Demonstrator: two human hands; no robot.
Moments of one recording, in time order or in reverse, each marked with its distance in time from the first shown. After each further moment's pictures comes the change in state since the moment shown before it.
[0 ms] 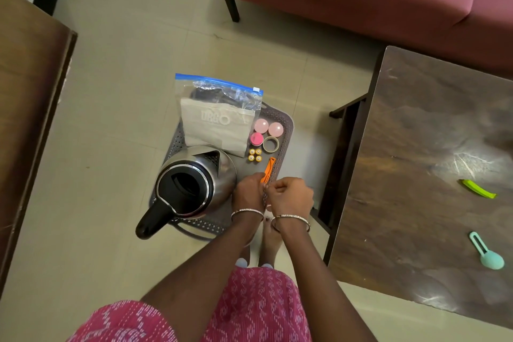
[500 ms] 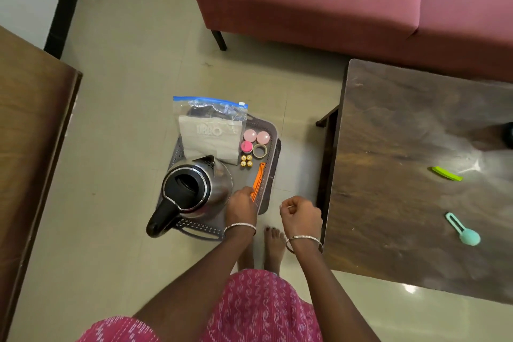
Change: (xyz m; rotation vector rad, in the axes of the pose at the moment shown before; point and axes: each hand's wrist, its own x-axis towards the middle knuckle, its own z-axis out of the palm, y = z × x) left_hand -0.048 0.002 -0.020 0.104 0.067 0.036; right_hand -0.043 0.047 -0.045 -0.008 0.062 -0.021
